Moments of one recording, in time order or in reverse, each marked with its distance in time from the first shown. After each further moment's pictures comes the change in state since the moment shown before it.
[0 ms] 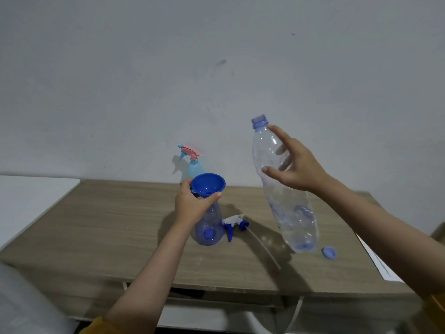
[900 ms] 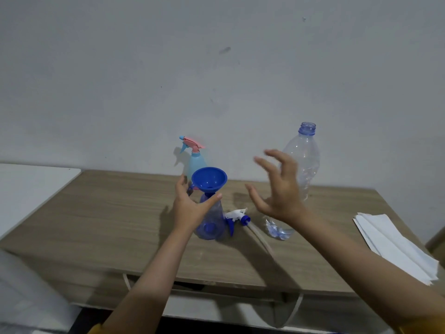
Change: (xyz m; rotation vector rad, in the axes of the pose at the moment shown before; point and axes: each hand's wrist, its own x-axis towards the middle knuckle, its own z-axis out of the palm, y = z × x) left_hand -0.013 -0.025 -0.001 -0.030 0.020 -0.073; right_hand -0.036 -0.009 0.077 -0.169 0.413 -0.353
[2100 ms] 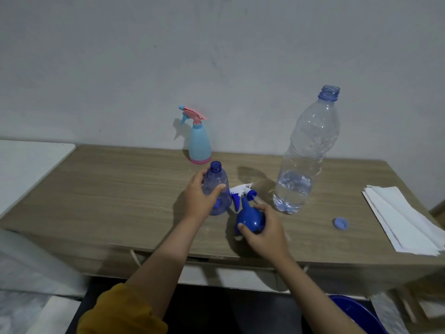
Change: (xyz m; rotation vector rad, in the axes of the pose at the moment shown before) left_hand 0.007 -0.058 0.014 0.179 -0.113 0.099; right_hand -0.144 -0.069 0.038 0.344 -0.380 1.036
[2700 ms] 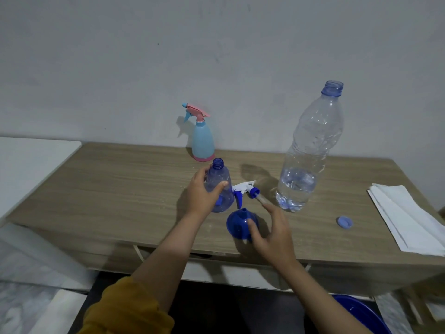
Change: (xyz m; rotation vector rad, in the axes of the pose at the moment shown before) left_hand 0.001 -0.002 0.001 0.046 0.008 -0.021; right_hand -0.010 0.008 -0.007 -0.112 0.138 -0.271
